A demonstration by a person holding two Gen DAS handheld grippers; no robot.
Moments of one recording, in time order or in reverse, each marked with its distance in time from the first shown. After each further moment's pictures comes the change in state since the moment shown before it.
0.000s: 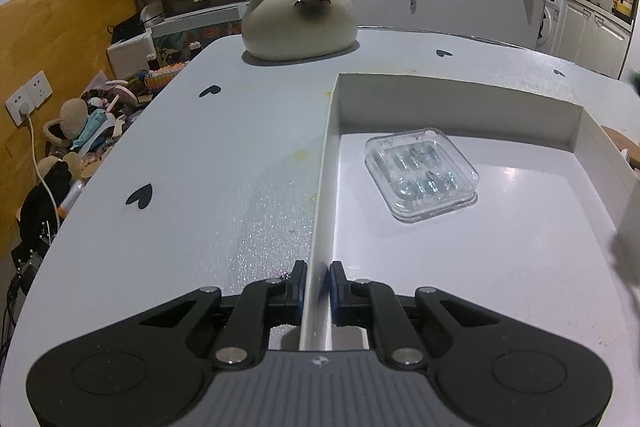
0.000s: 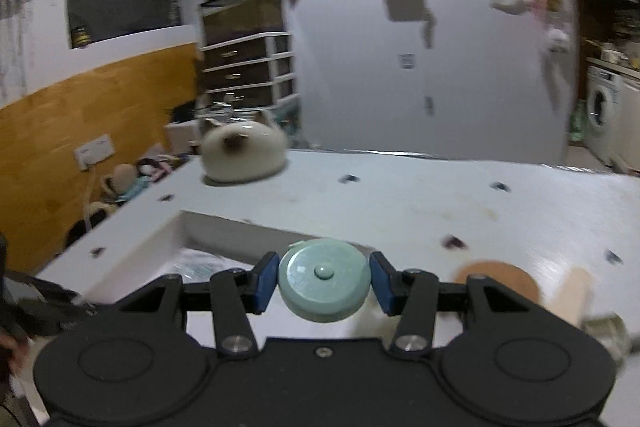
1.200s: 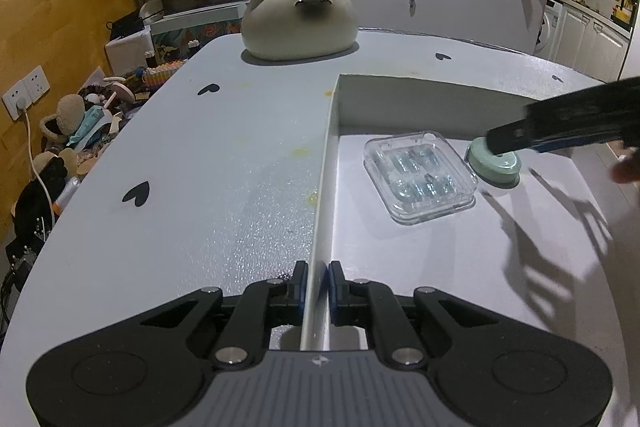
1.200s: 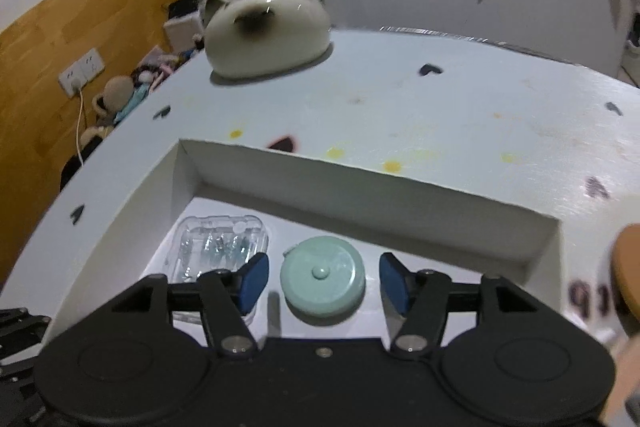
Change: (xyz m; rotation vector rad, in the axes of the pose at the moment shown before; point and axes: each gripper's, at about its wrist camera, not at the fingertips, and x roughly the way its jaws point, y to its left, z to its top) left arm 0.002 0.004 0.000 -0.018 -0.007 -0.017; right arm 0.130 0.047 -0.005 0.081 0.333 0.003
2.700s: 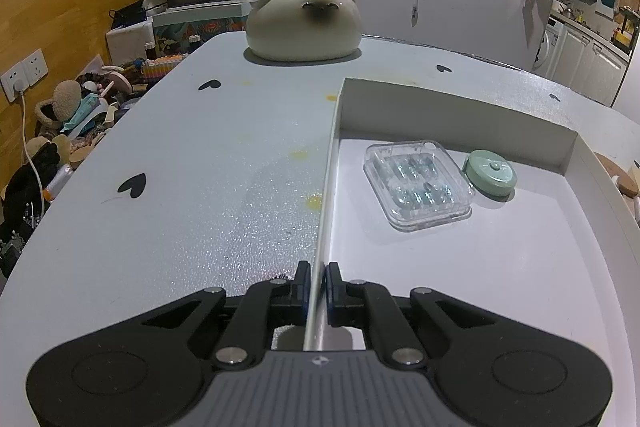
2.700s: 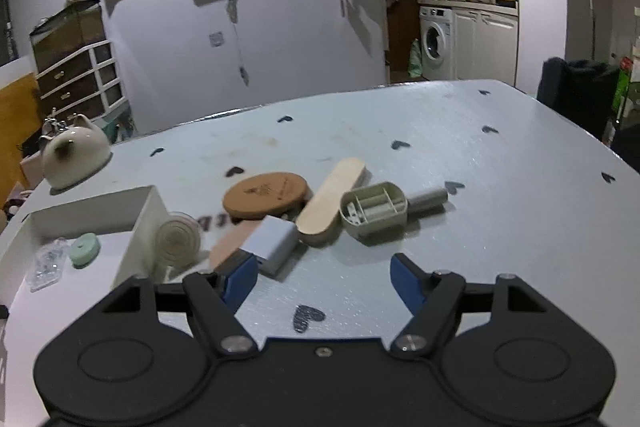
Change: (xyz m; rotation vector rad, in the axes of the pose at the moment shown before) left arm 0.000 0.009 -0.001 -0.054 -0.013 -0.042; right arm -0.183 -0.155 -0.146 0.324 -0.301 -0.436
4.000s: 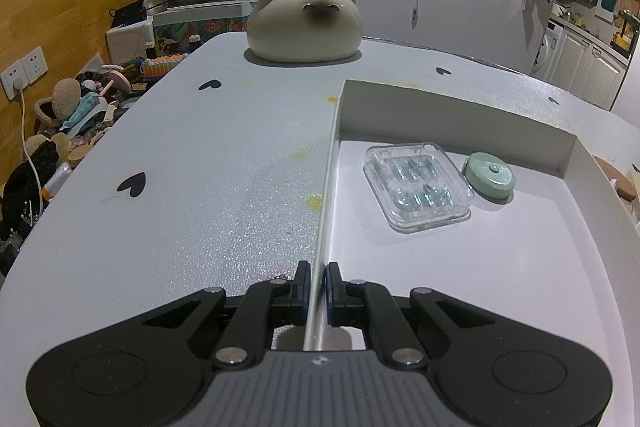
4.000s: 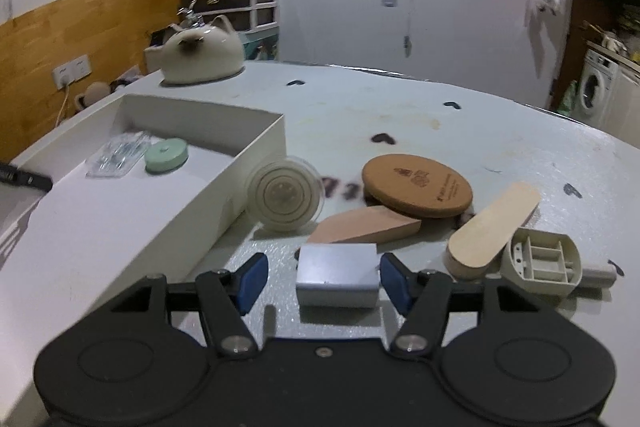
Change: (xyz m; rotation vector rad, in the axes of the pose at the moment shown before) left arm 0.000 0.001 0.000 -0.011 -0.008 -0.007; right arm 0.061 0.054 -0.001 -0.392 0.078 0.333
